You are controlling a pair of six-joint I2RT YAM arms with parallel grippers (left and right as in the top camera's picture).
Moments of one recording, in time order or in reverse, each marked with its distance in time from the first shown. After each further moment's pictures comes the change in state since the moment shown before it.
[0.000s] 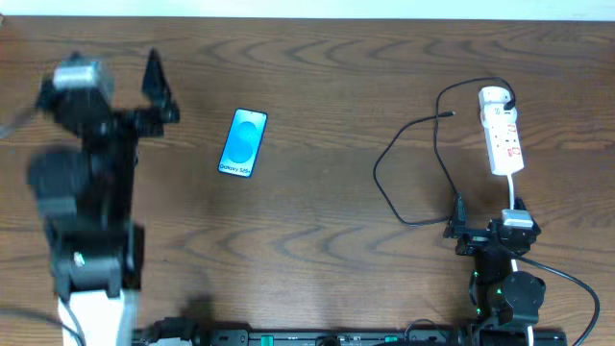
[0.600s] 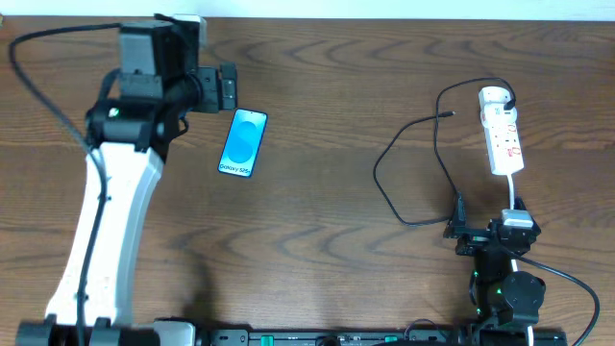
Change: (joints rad) left arm -0.151 0.575 0.471 -0.721 0.042 0.048; right arm 0.000 0.000 0.000 0.000 0.000 0.000
